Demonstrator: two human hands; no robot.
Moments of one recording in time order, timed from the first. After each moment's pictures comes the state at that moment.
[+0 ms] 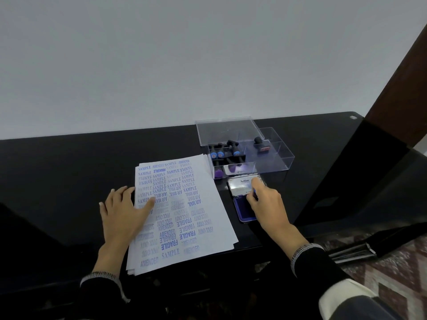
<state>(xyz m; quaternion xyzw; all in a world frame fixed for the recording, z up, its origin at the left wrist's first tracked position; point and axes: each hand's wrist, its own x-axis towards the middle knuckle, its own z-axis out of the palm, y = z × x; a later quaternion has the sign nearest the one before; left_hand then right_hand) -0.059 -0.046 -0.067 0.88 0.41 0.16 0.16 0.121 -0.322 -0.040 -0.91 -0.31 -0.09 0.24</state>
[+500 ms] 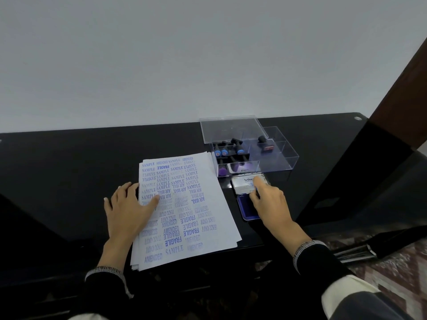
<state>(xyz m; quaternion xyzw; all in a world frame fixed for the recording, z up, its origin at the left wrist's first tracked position) -0.059 -0.045 -0.068 0.89 0.41 0.16 0.15 0.122 -0.318 -0.040 -0.92 -0.32 -0.10 0.22</state>
